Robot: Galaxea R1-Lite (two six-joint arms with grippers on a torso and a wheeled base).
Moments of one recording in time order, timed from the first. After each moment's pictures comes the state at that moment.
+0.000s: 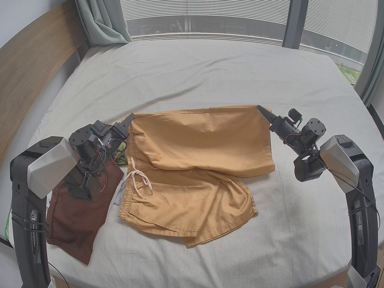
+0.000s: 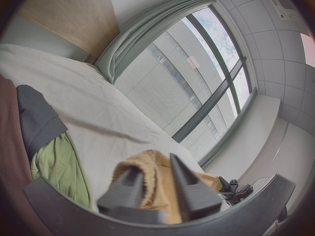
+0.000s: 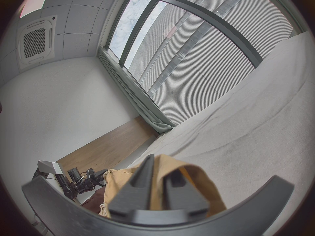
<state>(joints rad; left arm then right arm) -0.12 2.46 -1.18 -1.55 -0.26 -0.74 0.10 2.63 -1.59 -1.50 0.59 0.71</state>
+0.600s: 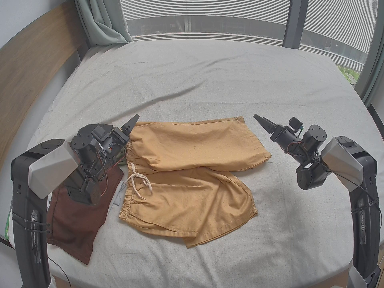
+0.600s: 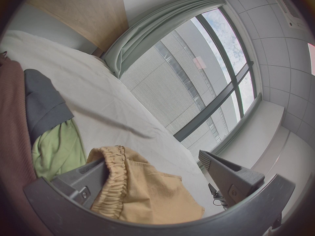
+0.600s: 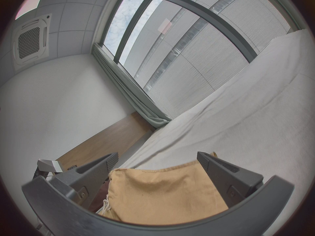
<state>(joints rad) -0.13 2.46 -1.14 -1.55 -0.25 -0.79 0.10 2.59 -1.41 -1.53 0.59 0.68</state>
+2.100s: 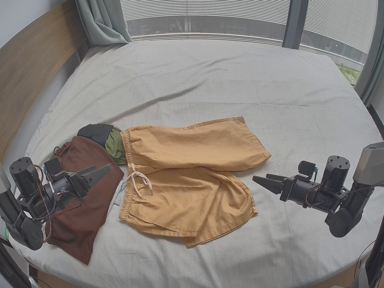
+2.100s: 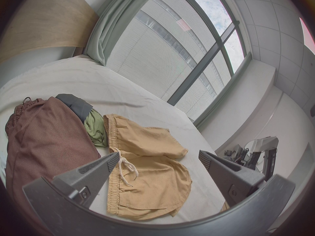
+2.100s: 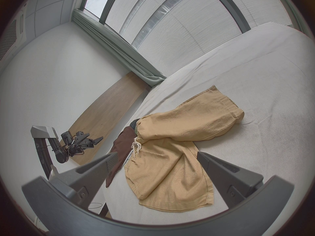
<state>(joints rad) 0.02 1.86 -0.23 -1.55 -0.63 -0.44 0.26 2.10 -0.40 -1.54 0.54 0.45</state>
